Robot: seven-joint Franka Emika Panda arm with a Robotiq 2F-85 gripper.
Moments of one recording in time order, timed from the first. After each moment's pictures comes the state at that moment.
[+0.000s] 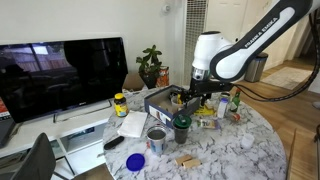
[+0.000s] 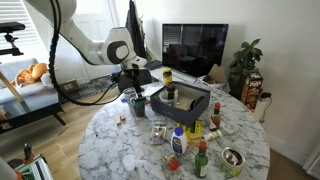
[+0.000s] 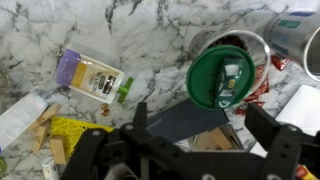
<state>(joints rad) 0.25 0.16 -0.03 -2.31 -0.10 2.63 0.80</state>
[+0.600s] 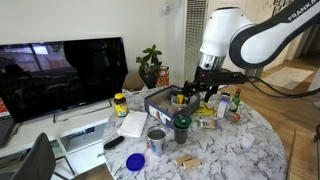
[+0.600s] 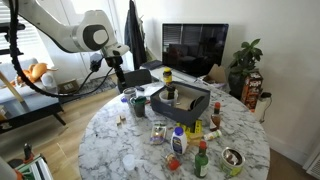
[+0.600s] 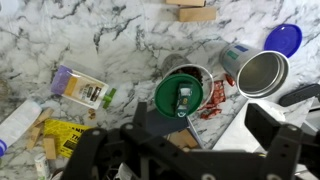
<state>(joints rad) 0.24 -0.06 0.09 -2.42 -0.06 2.56 0.84</state>
